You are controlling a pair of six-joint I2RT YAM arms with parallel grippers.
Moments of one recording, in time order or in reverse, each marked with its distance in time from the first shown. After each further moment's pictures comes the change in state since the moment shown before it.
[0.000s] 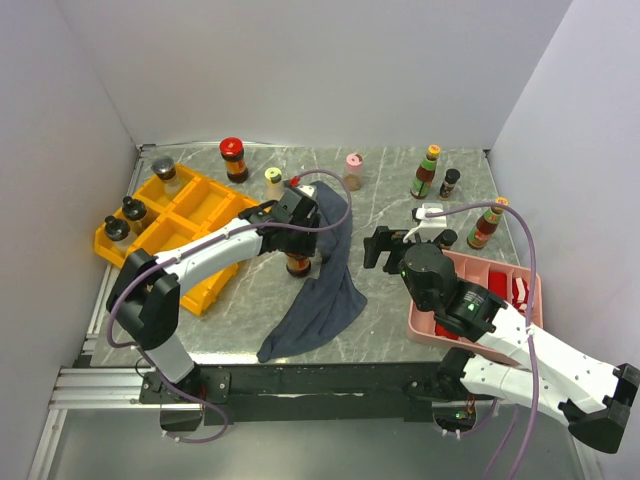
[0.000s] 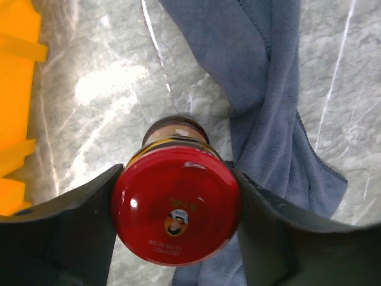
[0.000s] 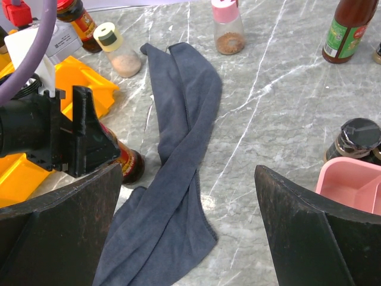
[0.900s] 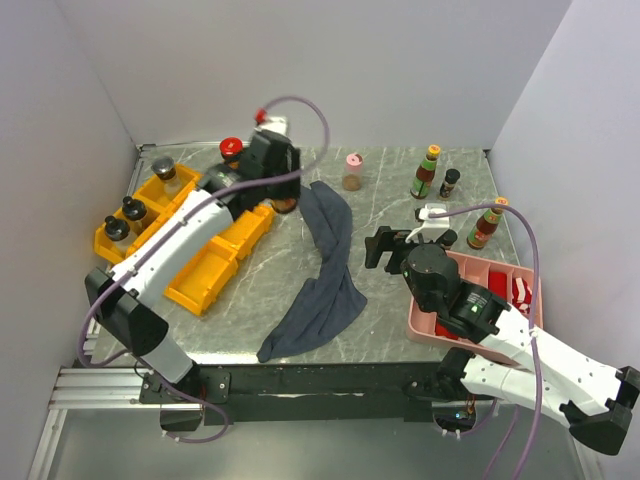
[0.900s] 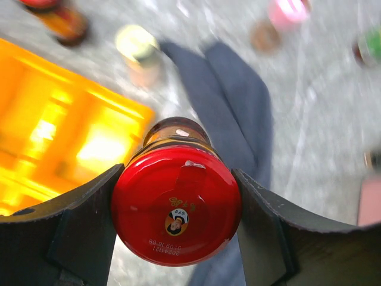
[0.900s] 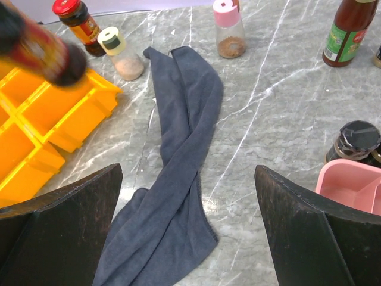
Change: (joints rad) left arm 0.068 -0.065 0.412 -0.210 -0.174 0.026; right arm 0.000 -0.019 0.000 0.001 -0.002 -0.006
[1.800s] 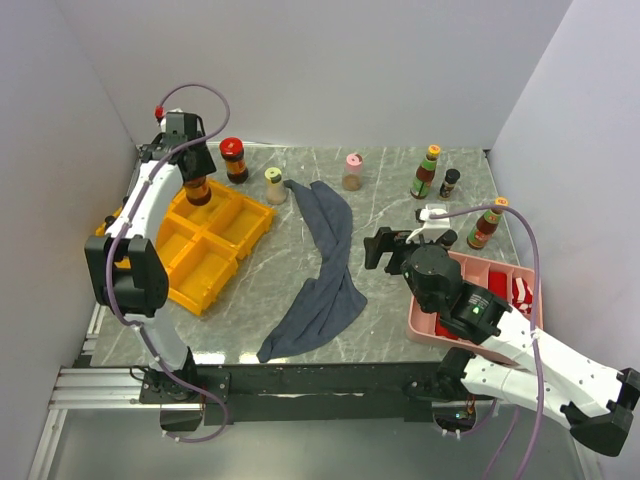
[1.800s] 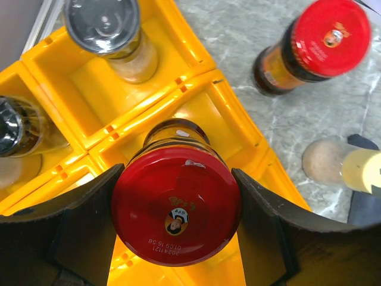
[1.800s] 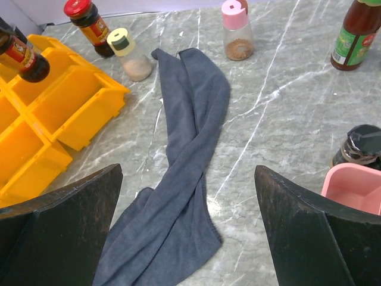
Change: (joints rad) left arm 0.594 0.197 -0.005 0.109 0.043 0.019; right arm 0.000 -0.013 -0.008 0.017 -0.024 -0.011
